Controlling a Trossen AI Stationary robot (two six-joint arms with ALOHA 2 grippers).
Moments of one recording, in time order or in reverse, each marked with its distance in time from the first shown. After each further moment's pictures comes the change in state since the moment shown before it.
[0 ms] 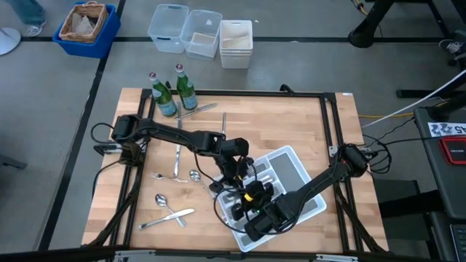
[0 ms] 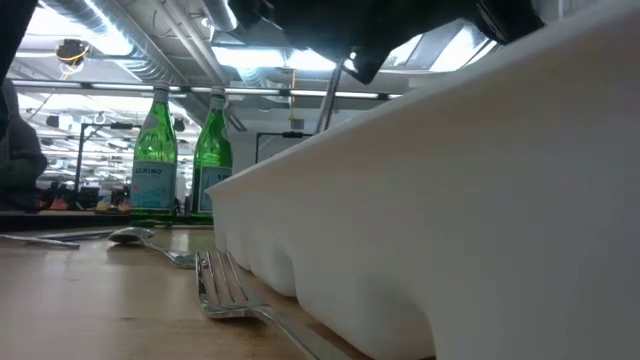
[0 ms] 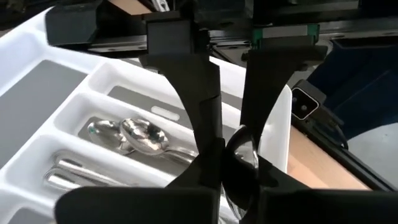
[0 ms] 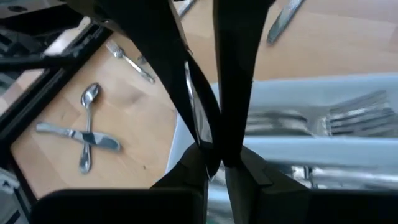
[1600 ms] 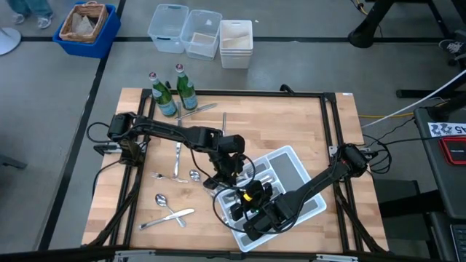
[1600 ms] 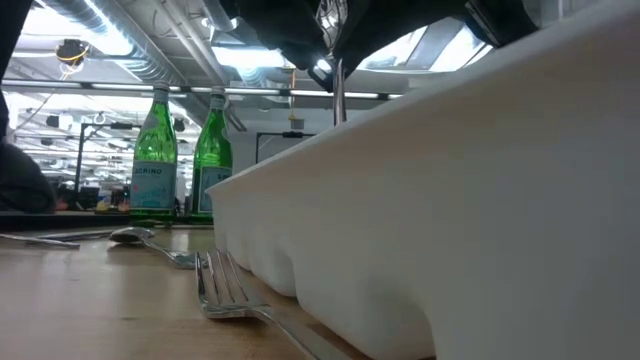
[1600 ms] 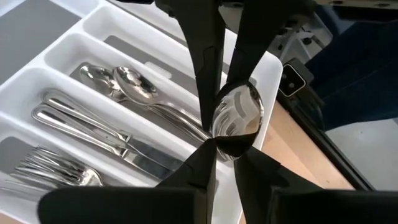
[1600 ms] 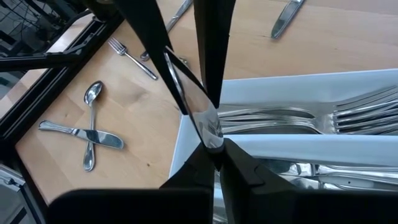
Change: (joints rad) left arm 0.007 -0.042 0.003 -0.197 -0.023 -0.051; right arm 0.000 0.001 -0.001 0.023 -0.015 -0.005
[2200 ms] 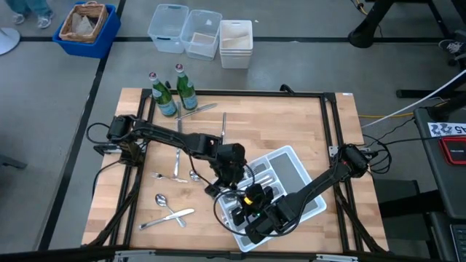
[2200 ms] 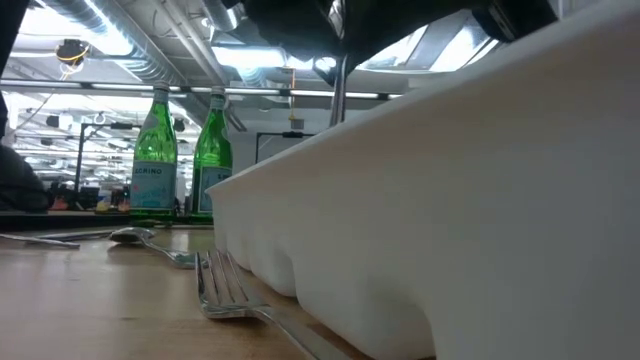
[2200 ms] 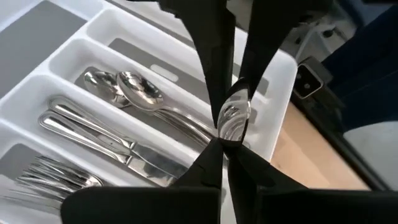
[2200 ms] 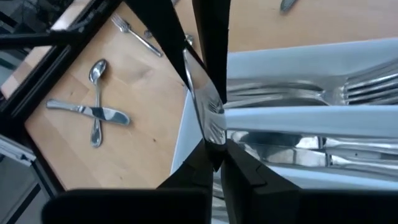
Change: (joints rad) left arm -0.058 0.002 -0.003 0.061 -0.112 -0.035; right arm 0.002 0.001 0.000 0.018 -0.057 0.002
